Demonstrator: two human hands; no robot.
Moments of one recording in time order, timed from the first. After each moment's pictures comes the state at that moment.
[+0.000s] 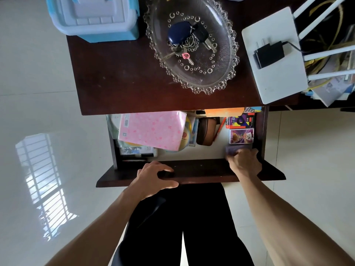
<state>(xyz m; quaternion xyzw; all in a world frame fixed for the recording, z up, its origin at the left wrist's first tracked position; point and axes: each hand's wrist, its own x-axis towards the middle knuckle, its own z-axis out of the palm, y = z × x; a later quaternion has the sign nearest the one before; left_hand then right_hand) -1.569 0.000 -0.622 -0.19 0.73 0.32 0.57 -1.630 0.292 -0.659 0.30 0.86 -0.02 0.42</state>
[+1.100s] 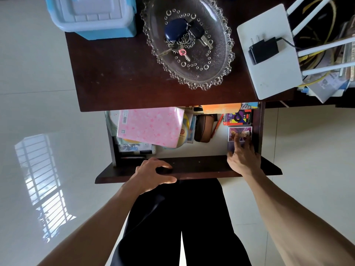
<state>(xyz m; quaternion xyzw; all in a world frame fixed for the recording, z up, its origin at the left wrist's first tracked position) -1.571 0.002 -0.619 -0.22 0.72 0.33 0.58 -1.619 0.322 -0.673 0.09 0.87 0.02 0.48</state>
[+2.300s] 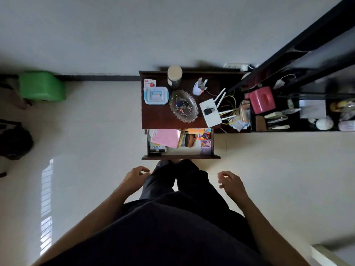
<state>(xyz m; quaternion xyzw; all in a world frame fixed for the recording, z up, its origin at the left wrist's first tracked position) -1.518 -0.090 -0.091 -0.29 0.75 0.40 0.44 -1.541 0.277 -0.061 0.29 0.80 -0.36 0.39</state>
